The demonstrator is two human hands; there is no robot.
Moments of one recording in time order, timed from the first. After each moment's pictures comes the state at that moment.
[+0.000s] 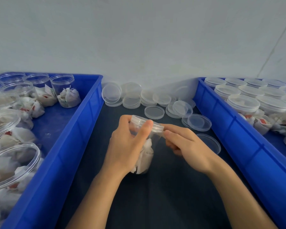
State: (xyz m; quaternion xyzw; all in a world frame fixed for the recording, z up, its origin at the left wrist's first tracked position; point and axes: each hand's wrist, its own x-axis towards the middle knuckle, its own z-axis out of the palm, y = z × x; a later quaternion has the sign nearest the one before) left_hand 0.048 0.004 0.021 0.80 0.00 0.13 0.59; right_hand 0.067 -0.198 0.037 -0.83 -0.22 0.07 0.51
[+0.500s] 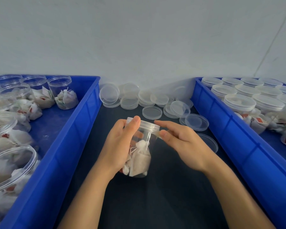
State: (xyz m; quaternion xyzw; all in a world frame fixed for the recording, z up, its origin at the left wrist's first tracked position) left_hand 0.053 0.015 0.021 0.75 0.01 0.07 0.66; right_hand 0.074 -0.205 0.032 -0.88 -0.22 0.01 0.42
